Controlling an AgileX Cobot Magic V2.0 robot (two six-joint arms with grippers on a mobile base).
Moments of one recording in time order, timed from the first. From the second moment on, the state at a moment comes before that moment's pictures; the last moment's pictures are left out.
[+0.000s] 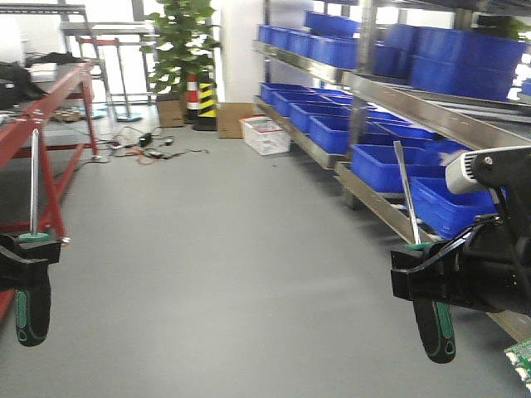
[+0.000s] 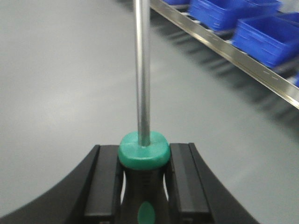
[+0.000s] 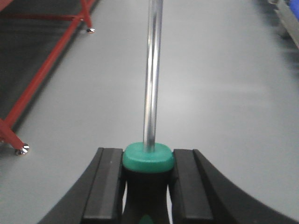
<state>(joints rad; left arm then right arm) -0.12 1.12 -1.06 -0.45 0.54 0.38 0.33 1.15 -1.07 0.06 0.48 -0.01</state>
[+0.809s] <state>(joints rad) -0.12 1.12 -1.06 -0.45 0.54 0.38 0.33 1.15 -1.07 0.06 0.48 -0.01</state>
